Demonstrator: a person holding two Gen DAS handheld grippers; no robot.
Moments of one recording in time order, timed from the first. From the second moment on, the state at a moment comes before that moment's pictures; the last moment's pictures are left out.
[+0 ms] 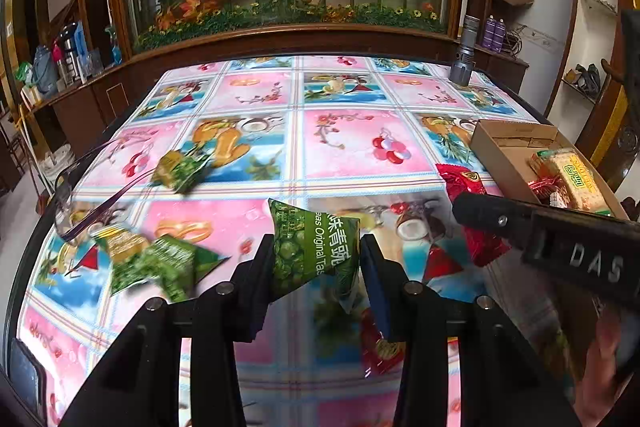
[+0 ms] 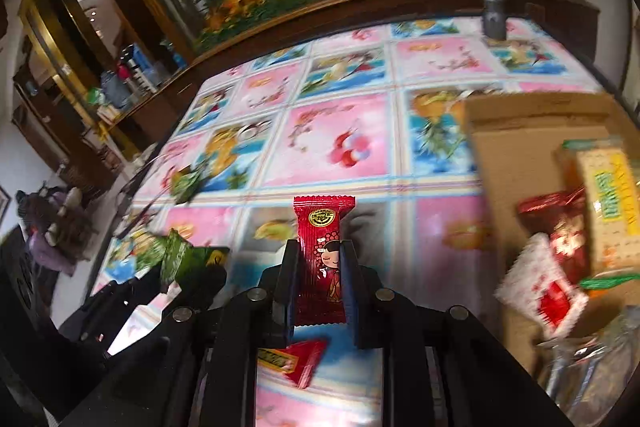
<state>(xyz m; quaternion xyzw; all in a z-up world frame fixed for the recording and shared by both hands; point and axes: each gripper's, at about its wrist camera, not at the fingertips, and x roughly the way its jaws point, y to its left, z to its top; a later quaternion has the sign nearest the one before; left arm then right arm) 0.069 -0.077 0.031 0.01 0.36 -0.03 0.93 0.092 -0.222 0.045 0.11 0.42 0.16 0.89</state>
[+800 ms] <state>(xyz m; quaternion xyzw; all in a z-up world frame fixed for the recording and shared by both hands) 0.047 -0.078 0.043 0.05 0.31 0.01 0.95 0.082 -0.209 0.052 0.09 0.40 0.18 0.90</state>
